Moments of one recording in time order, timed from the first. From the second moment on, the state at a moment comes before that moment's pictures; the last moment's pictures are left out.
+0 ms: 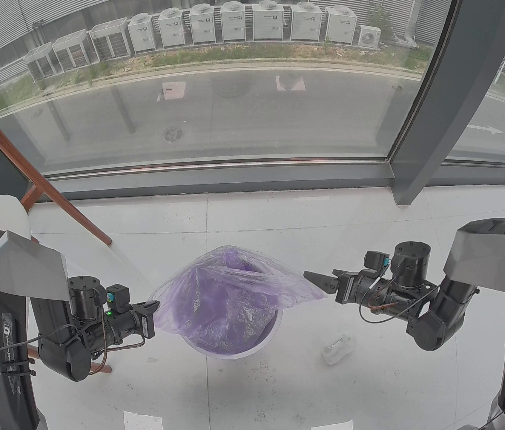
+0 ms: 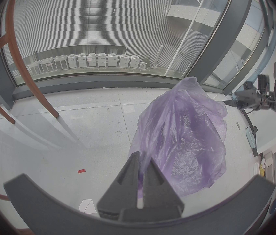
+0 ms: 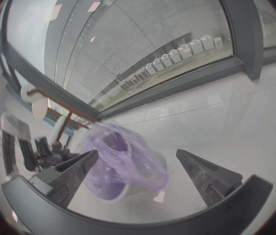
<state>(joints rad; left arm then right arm) -0.13 2.36 -0.37 -1.55 -0.27 0.00 0.41 2.27 -0.66 -1.30 0.32 0.51</state>
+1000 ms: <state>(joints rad) -0.14 2.33 -0.39 -1.55 -0.27 0.00 0.75 2.24 -1.22 -0.50 0.17 1.12</state>
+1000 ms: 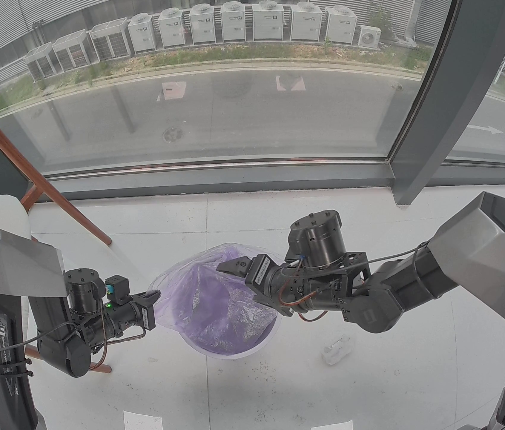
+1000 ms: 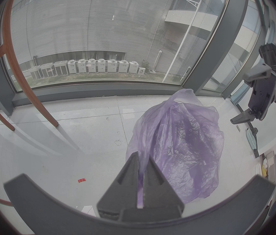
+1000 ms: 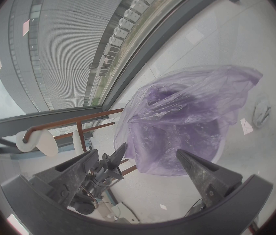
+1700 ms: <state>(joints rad) -0.14 2.33 -0.42 -1.55 -0.26 0.00 0.74 2.44 -1.43 -0.49 0.08 1.20</state>
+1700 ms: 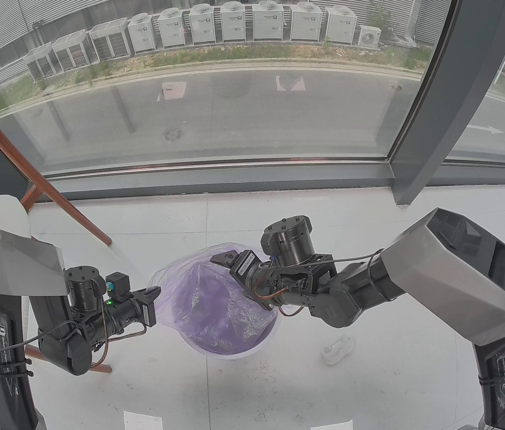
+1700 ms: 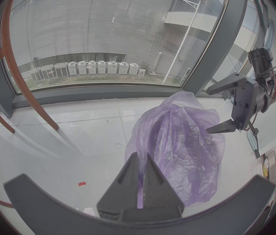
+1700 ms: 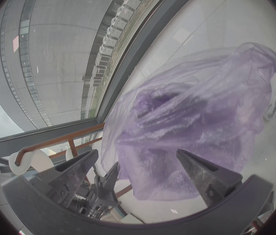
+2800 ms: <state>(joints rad) -0.14 2.34 -0.43 -1.55 -0.24 0.00 0.70 2.54 -1.53 -0.48 0.03 1.28</state>
